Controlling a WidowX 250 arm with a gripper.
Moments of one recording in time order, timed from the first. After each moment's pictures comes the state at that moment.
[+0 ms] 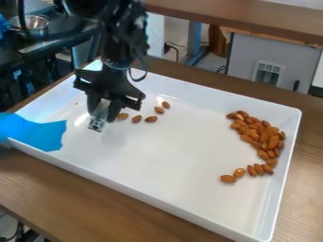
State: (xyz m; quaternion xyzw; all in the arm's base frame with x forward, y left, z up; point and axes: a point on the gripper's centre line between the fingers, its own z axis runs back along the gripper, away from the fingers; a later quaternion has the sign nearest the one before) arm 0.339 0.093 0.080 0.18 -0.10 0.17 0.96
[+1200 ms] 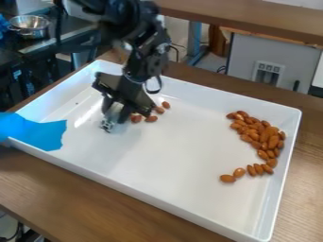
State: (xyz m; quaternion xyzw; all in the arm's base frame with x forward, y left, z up) arm 0.369 0.083 0.064 0.23 -0.13 0.12 0.96
